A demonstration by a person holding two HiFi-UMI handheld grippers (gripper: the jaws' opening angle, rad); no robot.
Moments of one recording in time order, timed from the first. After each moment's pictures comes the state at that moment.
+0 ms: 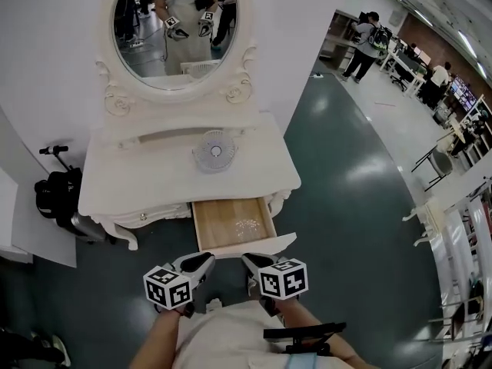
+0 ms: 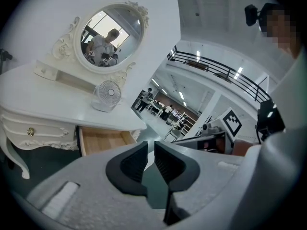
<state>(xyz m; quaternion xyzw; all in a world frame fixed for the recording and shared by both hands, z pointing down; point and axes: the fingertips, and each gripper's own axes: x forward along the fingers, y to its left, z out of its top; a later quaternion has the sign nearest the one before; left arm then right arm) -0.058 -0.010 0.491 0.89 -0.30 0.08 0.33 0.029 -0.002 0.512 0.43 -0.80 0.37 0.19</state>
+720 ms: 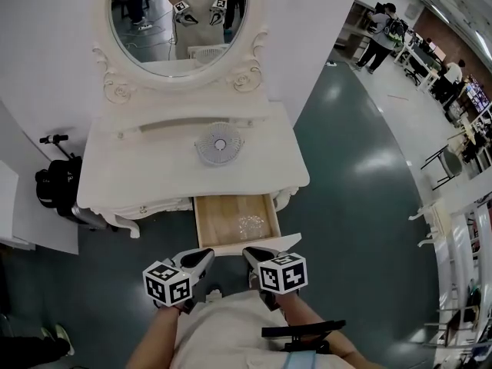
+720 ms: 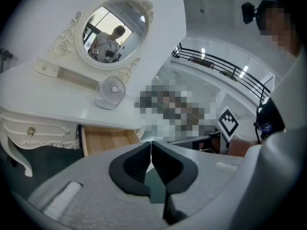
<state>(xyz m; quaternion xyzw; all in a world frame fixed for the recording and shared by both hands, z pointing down) -0.050 -0.035 0.506 0.88 -0.32 0.09 0.34 0.039 -0.035 0.538 0.41 -0.80 0.39 0.22</state>
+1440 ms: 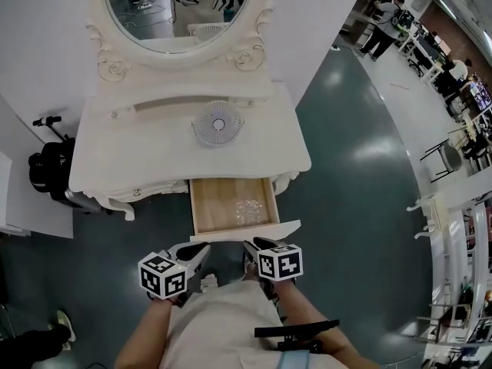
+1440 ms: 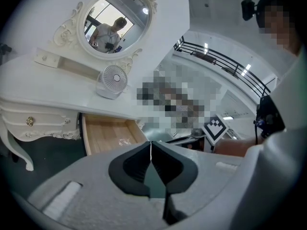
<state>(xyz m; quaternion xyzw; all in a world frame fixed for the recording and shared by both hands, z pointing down) -0.050 -0.022 0.535 0.87 -0.30 0.13 0.36 0.067 -0.029 0.606 0.44 -0.75 0.41 0.26</state>
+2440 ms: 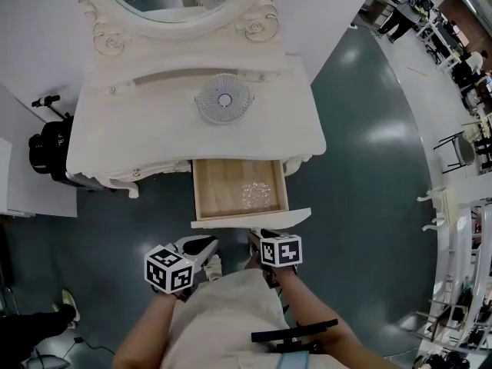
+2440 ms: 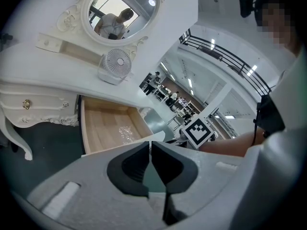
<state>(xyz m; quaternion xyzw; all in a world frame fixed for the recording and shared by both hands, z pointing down) -0.032 -0.011 0.578 0.86 -0.29 0.16 0.40 0.088 -0.023 0.691 0.44 -0.71 0.46 0.30</state>
